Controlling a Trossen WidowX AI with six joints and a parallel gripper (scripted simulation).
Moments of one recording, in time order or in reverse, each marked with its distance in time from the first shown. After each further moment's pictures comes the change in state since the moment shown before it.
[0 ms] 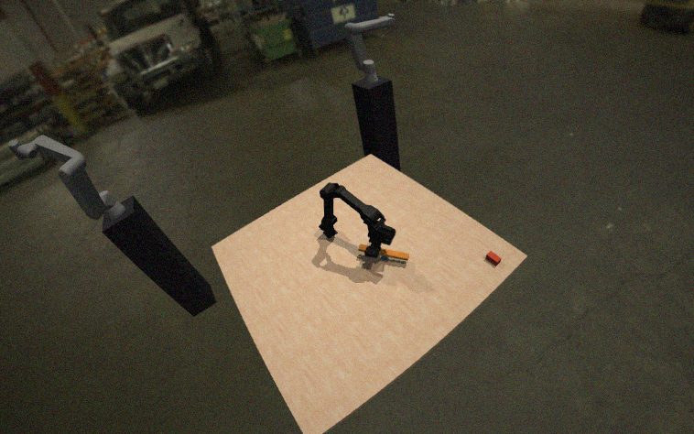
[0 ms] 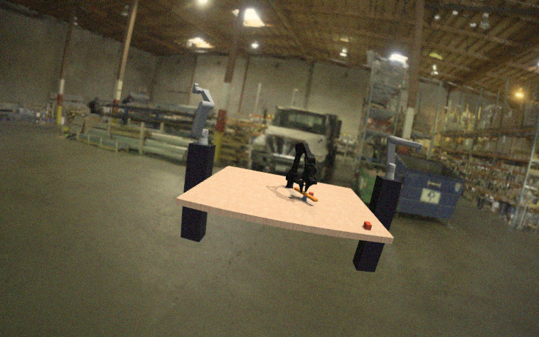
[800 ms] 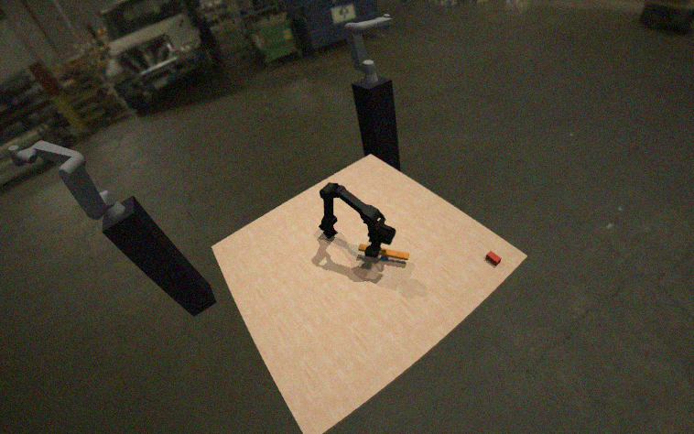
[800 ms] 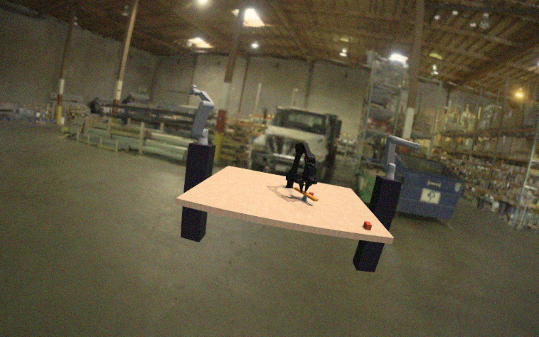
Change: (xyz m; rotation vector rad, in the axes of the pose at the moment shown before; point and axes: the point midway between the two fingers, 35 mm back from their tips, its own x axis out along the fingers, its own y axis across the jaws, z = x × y) arm -0.002 0.000 0.000 0.000 0.000 0.000
